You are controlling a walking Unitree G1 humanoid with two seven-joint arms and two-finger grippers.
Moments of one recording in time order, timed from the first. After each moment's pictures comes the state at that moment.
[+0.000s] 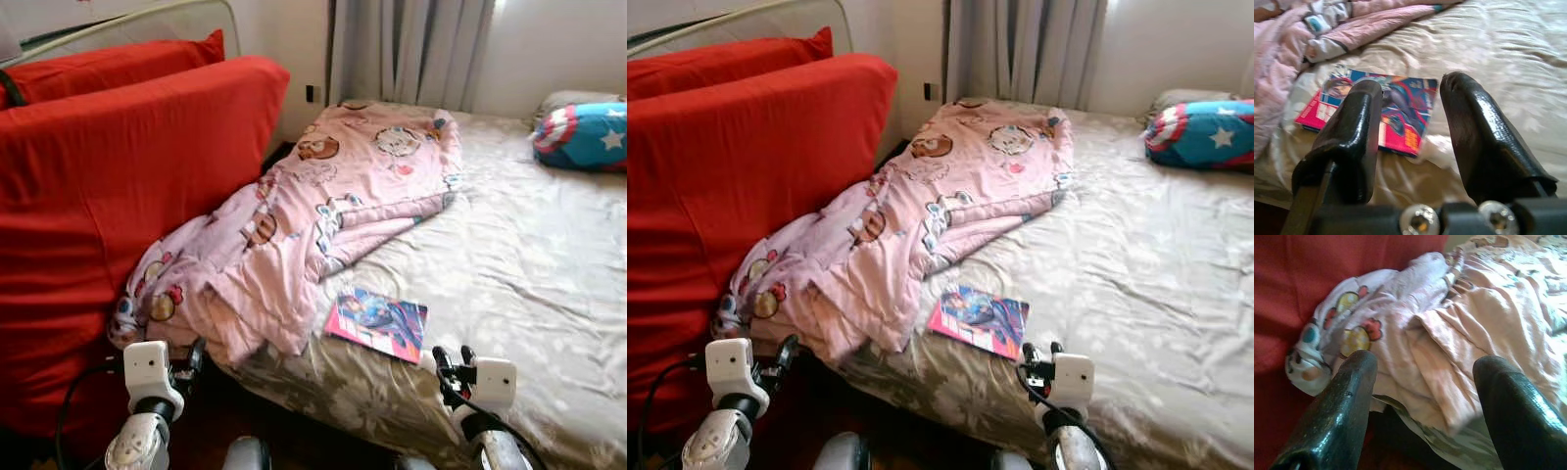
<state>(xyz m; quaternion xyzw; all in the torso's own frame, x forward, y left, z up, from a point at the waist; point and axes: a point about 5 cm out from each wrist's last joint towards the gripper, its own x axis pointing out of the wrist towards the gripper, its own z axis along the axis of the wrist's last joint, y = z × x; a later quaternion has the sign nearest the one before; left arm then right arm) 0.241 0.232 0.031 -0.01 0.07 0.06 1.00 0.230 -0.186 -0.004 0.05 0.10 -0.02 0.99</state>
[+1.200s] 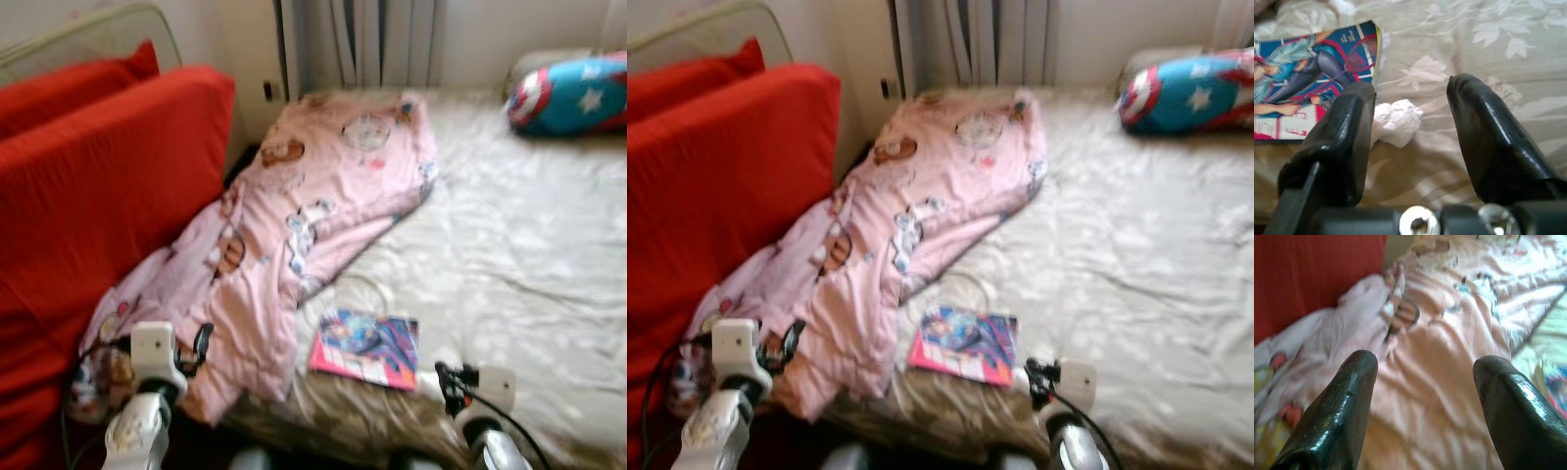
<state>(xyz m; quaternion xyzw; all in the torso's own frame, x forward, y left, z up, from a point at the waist) 0.244 0.234 0.041 0.02 0.07 0.02 1.00 0.233 -0.189 -0.035 0.11 0.21 -0.05 0.97</state>
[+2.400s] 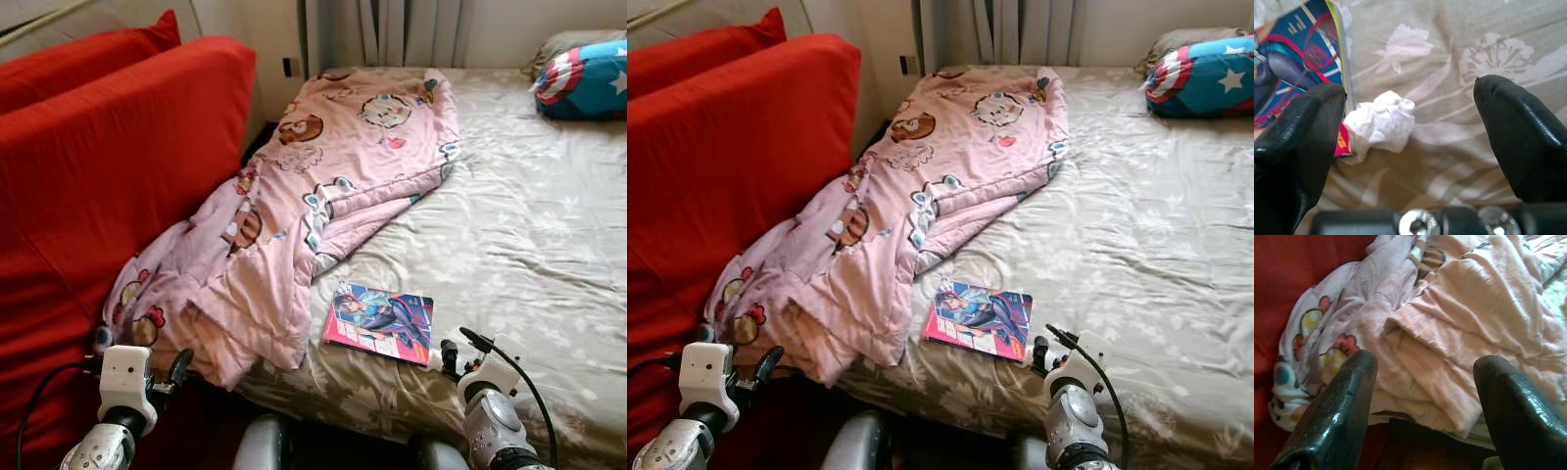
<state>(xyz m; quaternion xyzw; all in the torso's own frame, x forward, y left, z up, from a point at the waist) 0.218 0.248 0.059 0.06 0.10 -0.01 0.99 0.273 -0.210 -0.019 0.18 0.25 -0.17 0.94</state>
